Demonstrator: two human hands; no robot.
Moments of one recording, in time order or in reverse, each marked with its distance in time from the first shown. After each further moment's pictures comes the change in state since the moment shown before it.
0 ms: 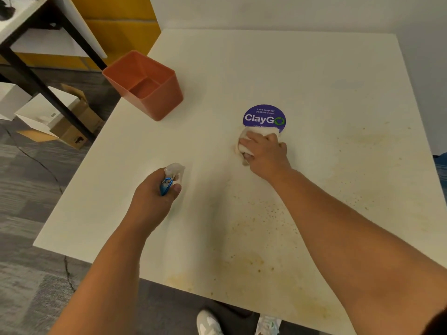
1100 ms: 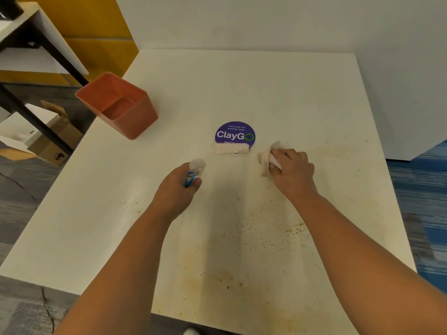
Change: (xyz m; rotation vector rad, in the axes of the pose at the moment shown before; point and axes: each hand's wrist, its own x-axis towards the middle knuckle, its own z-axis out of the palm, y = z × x) left_hand 0.037 0.077 0.079 0.122 -0.116 0.071; right_hand -0.051 0.103 -0.042 0.070 0.224 0.236
